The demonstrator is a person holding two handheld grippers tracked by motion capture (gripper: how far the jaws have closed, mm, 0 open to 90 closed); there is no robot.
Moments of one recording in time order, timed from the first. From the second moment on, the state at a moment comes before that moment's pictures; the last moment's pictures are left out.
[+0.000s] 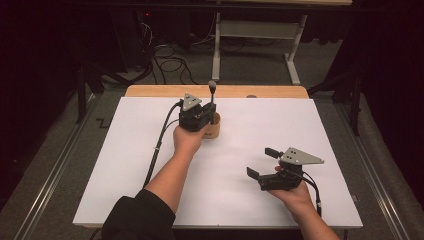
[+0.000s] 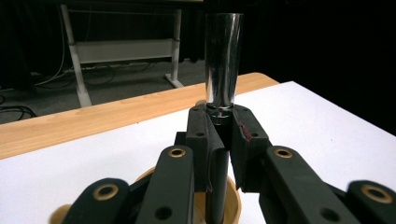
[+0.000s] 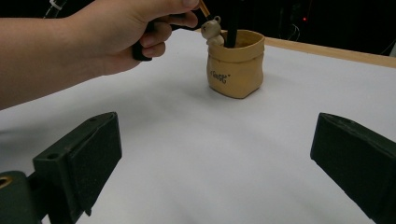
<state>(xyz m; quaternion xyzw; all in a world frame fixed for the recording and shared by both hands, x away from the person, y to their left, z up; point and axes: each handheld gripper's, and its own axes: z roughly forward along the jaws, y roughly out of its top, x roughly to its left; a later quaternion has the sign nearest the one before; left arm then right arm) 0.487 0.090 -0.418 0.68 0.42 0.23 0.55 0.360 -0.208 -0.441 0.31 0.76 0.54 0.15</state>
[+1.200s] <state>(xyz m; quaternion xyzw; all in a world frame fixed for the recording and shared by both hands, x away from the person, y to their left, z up) 0.487 0.077 -0.429 0.70 0.42 0.24 0.53 0.360 -0.207 -0.442 0.31 0.76 0.54 0.14</state>
